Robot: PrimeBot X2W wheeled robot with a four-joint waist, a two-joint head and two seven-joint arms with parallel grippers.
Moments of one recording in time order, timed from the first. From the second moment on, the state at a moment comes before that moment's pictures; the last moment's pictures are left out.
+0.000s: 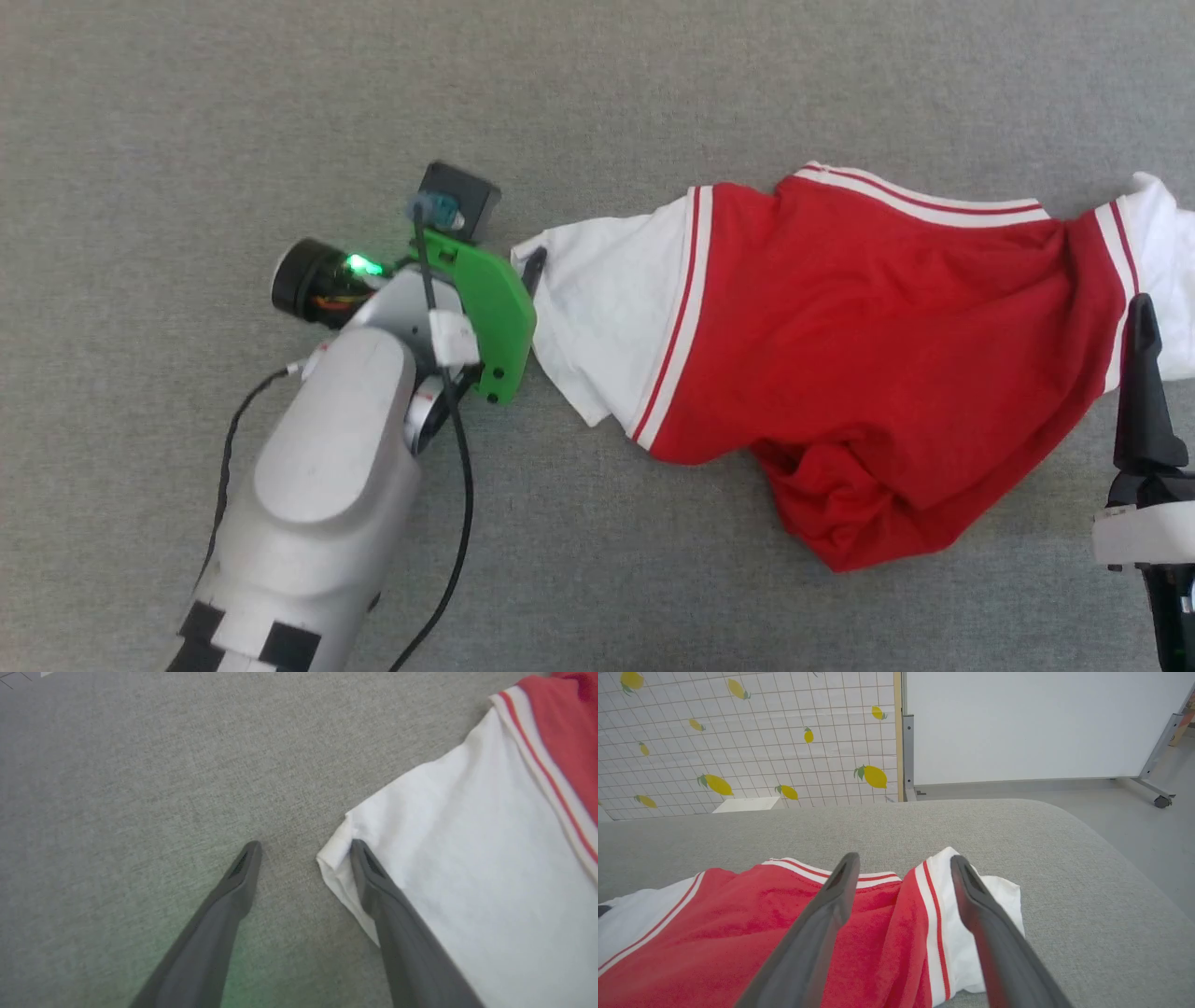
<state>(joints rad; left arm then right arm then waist) -0.68 0.15 -0.37 0.44 -0.21 -0.11 0.42 0.00 -0.05 -0.27 -0.31 0.16 0.13 0.01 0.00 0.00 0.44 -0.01</state>
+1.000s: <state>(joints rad) -0.52 0.26 -0.42 0.36 -0.37 0.06 0.35 -0.01 -0.05 -0.27 -0.27 0.17 0.13 0.01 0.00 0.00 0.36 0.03</state>
